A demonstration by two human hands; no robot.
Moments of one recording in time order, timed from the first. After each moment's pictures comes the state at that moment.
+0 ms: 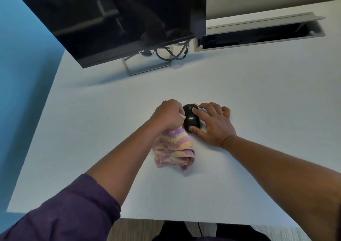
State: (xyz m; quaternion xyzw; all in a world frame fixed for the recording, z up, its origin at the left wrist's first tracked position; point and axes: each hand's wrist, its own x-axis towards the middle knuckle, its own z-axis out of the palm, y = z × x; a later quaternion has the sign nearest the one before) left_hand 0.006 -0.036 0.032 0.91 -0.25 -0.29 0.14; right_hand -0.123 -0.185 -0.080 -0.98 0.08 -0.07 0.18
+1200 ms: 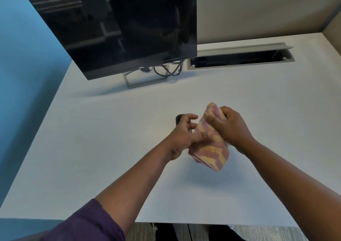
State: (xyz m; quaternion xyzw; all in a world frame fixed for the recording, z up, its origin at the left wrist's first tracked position) left_hand -0.079 -0.039 0.046 0.66 -0.10 -0.47 0.58; right_hand -0.167 -0.204 0.048 -0.80 0.28 -0.08 0.53
